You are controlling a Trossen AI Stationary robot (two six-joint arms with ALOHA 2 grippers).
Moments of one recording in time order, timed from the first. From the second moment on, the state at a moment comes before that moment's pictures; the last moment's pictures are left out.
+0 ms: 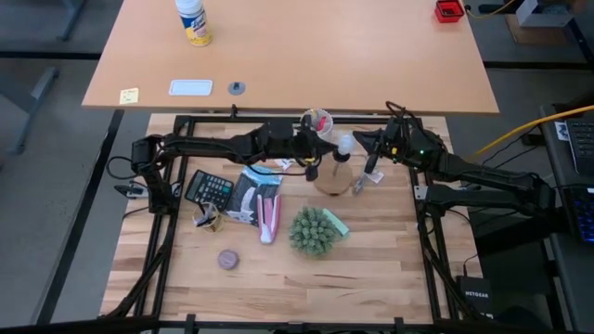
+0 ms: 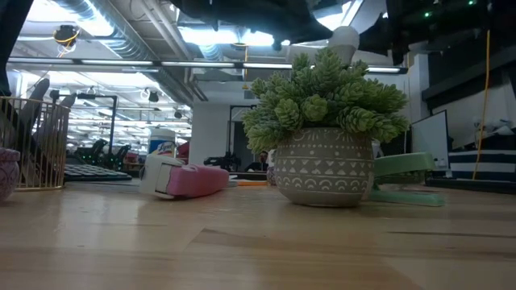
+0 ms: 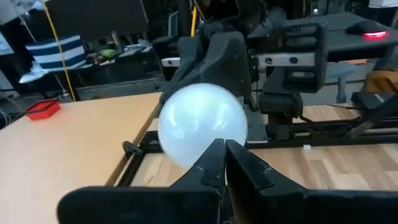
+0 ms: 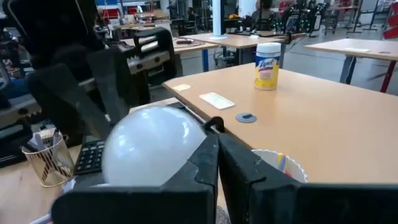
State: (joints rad) left arm 0.21 1.79 1.39 0.26 0.02 0.19; right arm -0.37 0.77 0.54 0.19 0.09 0.07
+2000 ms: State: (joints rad) left arm 0.18 1.79 1.39 0.24 -0.05 0.21; right arm -0.20 0.74 0.54 0.15 0.26 0.08
